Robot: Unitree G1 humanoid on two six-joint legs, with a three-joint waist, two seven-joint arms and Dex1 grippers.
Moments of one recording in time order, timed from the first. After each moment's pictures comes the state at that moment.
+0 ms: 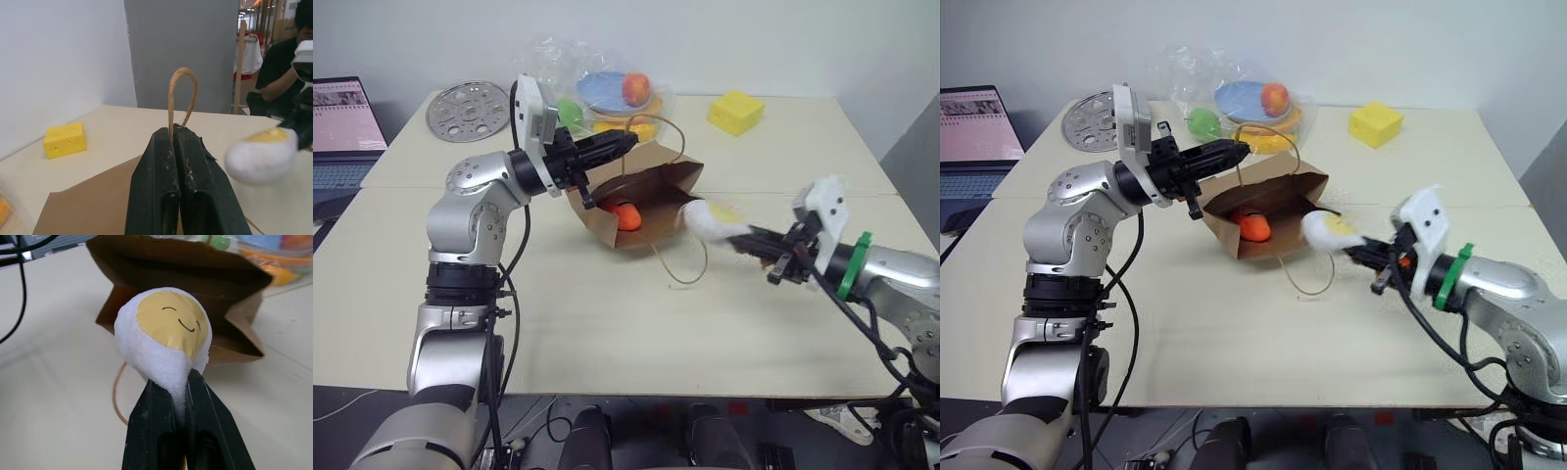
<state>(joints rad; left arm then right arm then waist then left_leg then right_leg) -0.88 0.49 0.08 0.20 -0.50 0.36 -1.08 -0.41 -0.64 -0.17 -0.63 0.71 1.06 0.58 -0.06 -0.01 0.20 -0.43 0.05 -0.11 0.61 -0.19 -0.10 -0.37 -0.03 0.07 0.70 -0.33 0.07</state>
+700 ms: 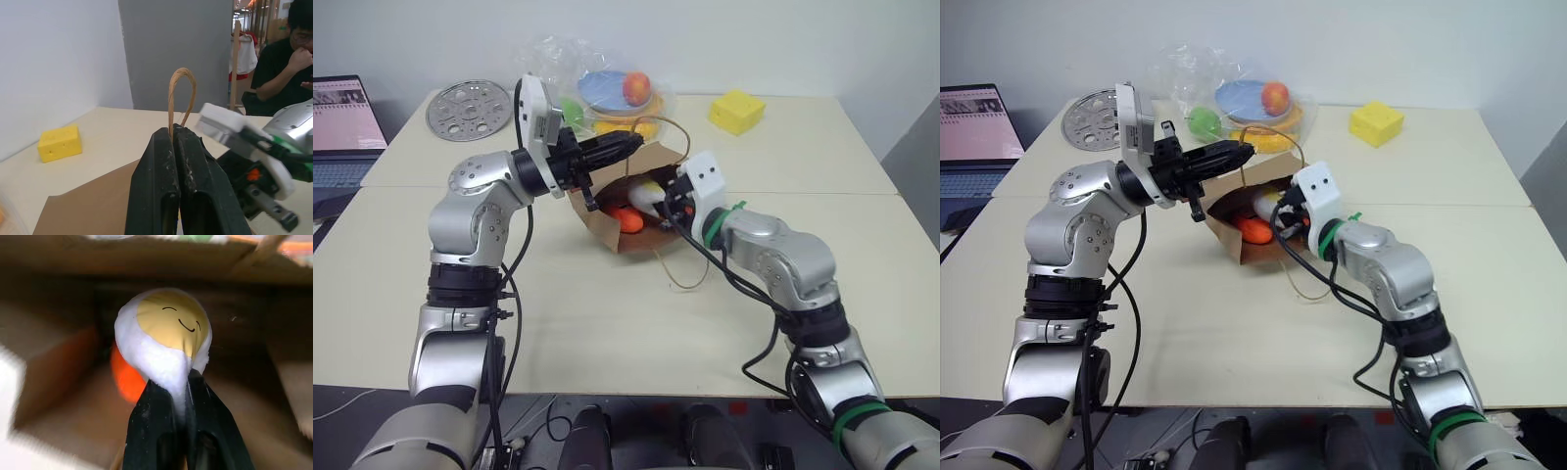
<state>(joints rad) -0.88 0.48 0.07 0.16 -0.51 0.37 -1.08 -0.78 -0.22 0.17 -0.11 0.35 0.94 0.26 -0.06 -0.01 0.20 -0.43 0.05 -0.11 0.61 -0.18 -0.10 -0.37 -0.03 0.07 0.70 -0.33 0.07</state>
